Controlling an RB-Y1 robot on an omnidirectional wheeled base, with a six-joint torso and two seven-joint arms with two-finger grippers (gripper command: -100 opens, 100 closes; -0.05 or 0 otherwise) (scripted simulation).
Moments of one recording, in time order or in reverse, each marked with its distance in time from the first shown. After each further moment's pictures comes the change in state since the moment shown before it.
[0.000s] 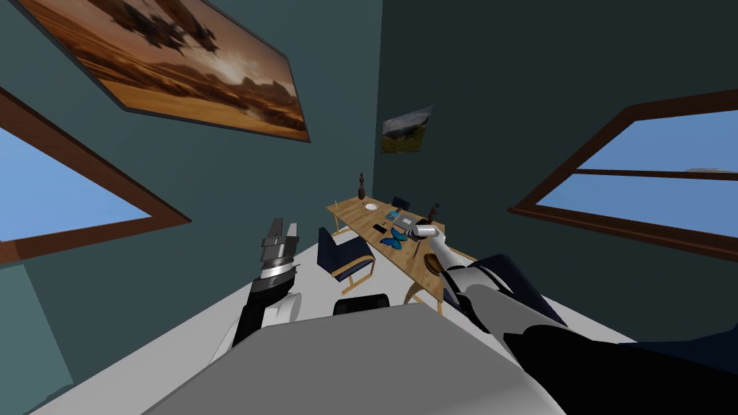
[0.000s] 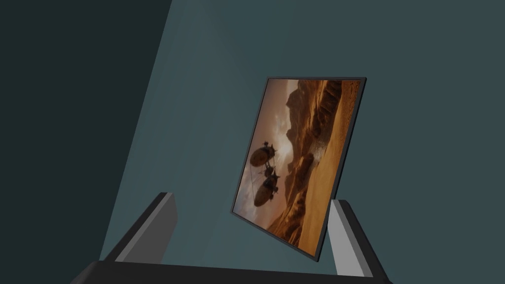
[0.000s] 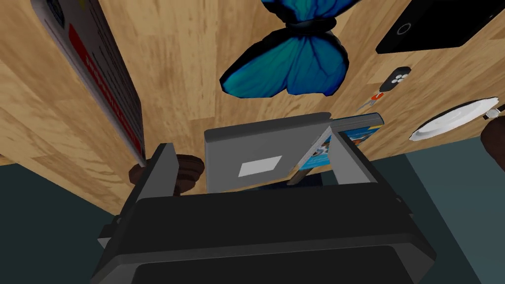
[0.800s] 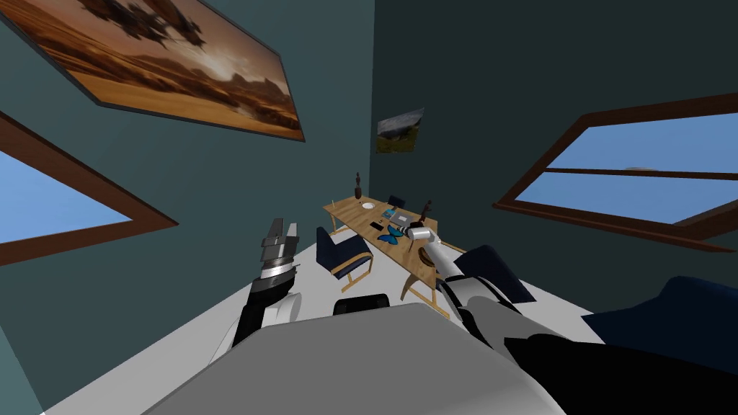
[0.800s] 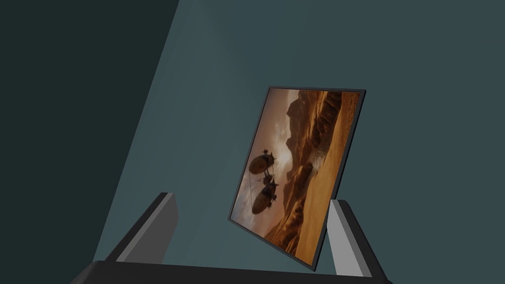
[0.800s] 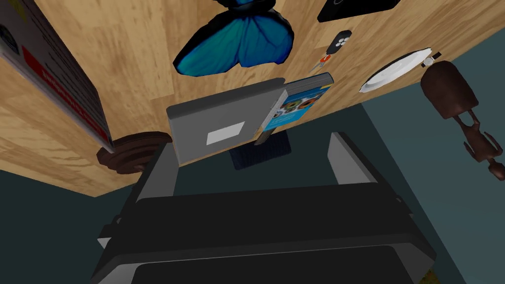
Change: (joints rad) left arm 0.000 0.000 0.000 0.000 0.000 0.000 0.000; right arm 0.102 0.062 0.036 -0.226 0.051 -0.162 -0.097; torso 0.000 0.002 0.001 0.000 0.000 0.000
